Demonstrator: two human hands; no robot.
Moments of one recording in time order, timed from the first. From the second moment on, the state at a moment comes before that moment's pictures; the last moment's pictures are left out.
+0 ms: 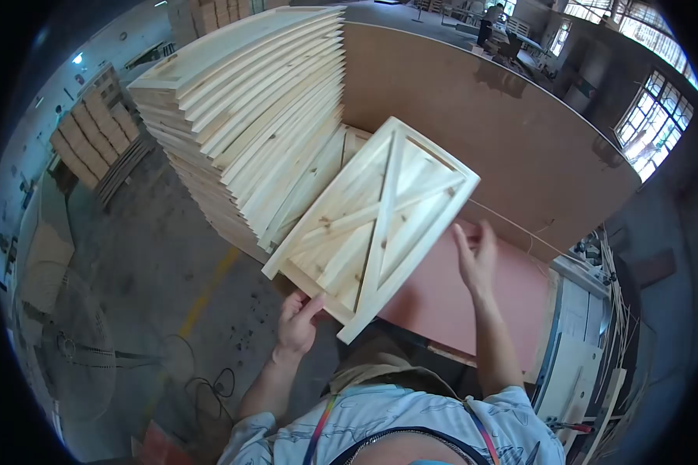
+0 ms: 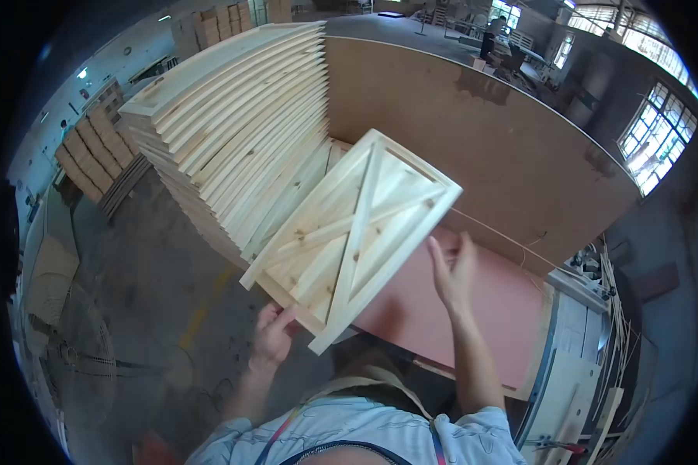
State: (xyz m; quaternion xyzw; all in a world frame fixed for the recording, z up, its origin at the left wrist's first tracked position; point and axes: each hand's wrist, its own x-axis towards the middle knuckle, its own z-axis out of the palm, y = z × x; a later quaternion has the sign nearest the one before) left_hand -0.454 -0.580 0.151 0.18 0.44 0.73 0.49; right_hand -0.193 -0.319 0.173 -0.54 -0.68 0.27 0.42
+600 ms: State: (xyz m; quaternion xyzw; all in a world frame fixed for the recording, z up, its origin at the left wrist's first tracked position) left_hand -0.532 -0.527 0.188 0.36 0.82 0.29 0.34; right_hand -0.366 -0.231 0.112 -0.52 -0.74 0.26 0.35
